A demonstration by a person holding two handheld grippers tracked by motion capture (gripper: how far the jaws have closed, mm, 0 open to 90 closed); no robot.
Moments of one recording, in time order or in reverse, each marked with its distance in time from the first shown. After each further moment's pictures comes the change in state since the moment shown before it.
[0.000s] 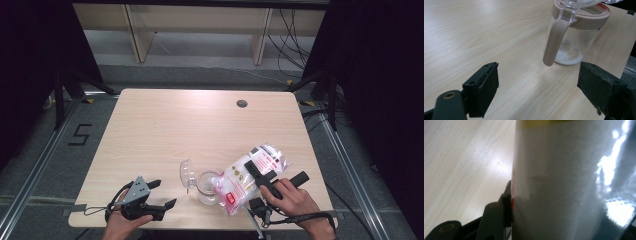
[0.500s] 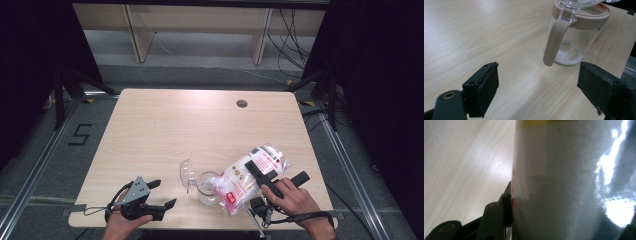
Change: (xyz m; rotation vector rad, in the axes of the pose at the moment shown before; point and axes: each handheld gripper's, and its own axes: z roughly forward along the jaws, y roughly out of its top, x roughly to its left) left arm 0.001 0.000 0.000 -0.005 -0.002 0.017; right arm 0.003 -0.002 0.002 -0.019 0.002 0.026
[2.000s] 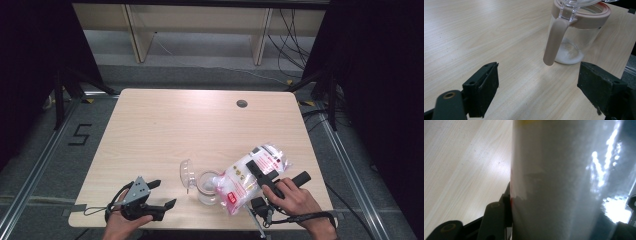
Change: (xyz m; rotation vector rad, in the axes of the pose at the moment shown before) left arm -0.002 -0.001 0.000 0.005 0.002 -0.014; right arm -0.001 -0.002 -0.002 0.015 -0.005 -0.010
